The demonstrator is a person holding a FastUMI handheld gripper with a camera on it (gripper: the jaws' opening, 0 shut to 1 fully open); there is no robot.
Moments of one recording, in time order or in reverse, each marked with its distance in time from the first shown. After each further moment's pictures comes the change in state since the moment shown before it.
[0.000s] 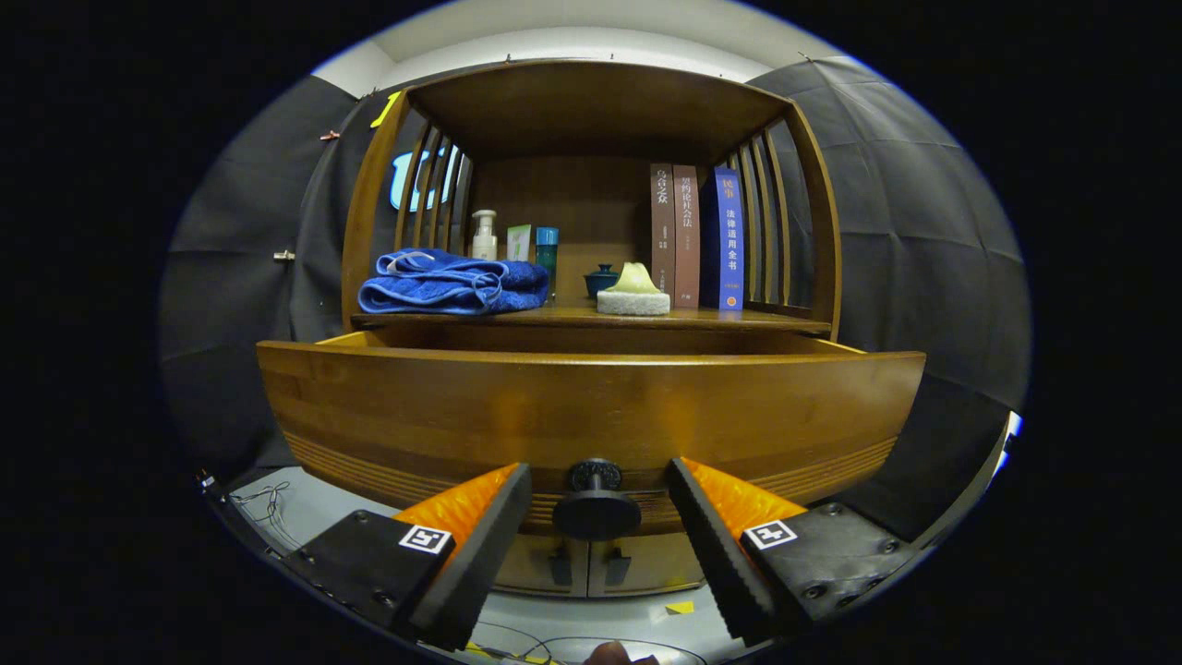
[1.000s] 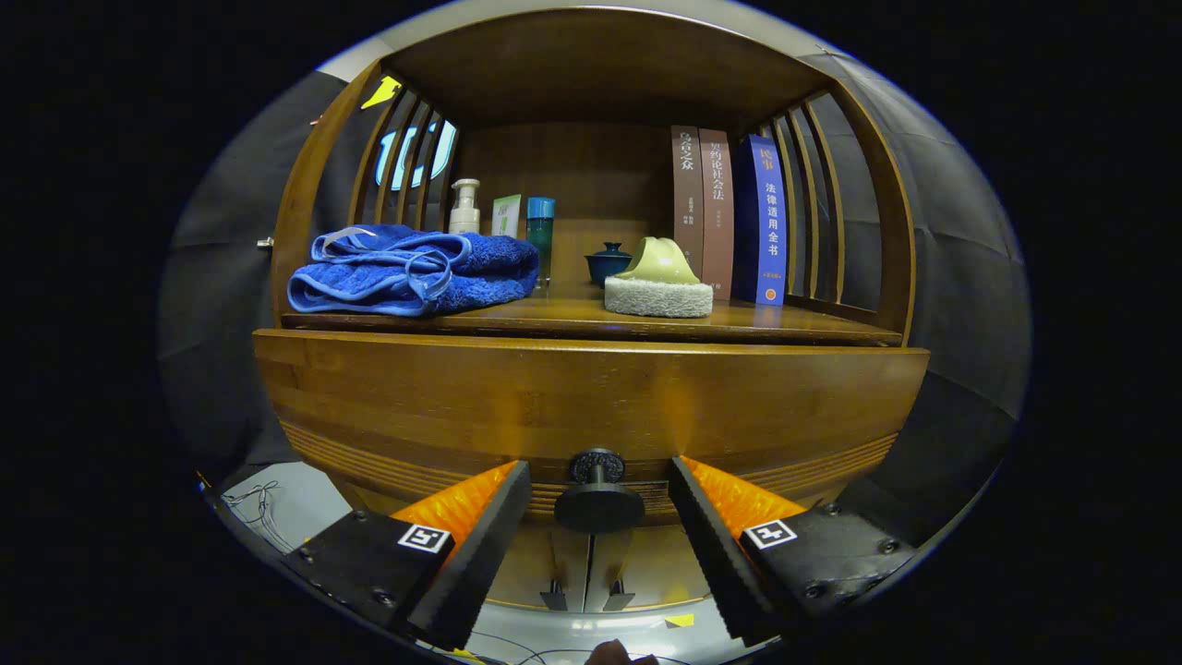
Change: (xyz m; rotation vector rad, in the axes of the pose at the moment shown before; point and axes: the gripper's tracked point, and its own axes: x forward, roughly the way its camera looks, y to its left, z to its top) arm 0.091 0.002 0.009 -0.021 0.058 0.007
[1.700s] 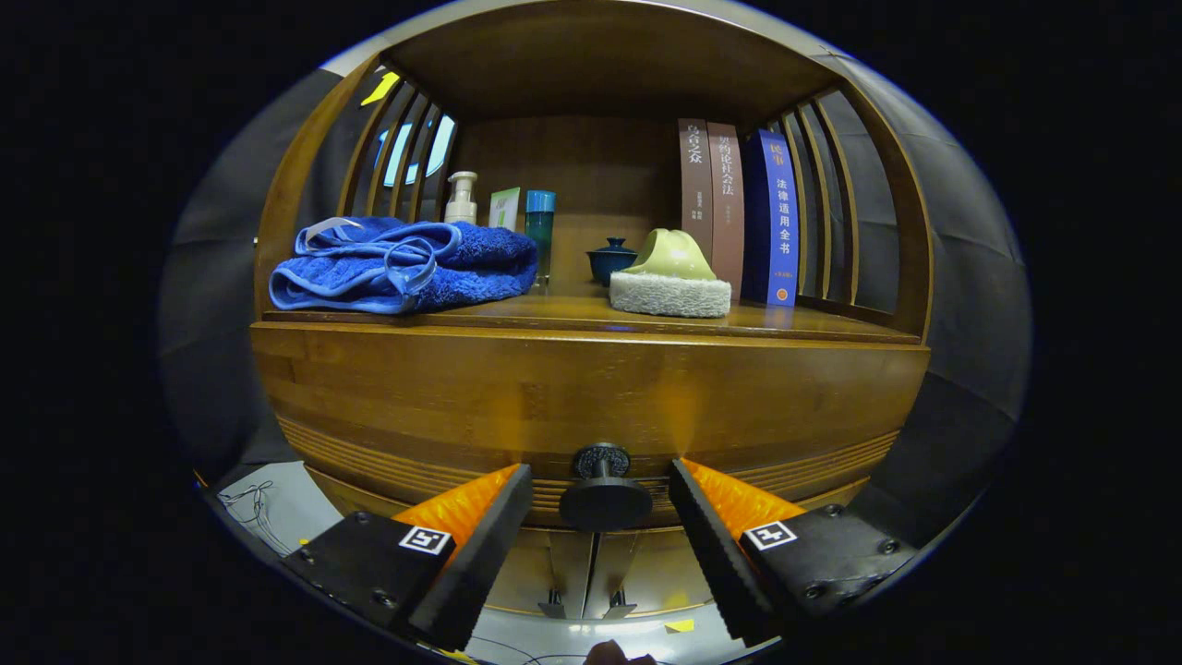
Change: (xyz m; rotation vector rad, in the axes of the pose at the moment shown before) arm 0.018 0.000 -0.002 -0.013 -0.002 -0.001
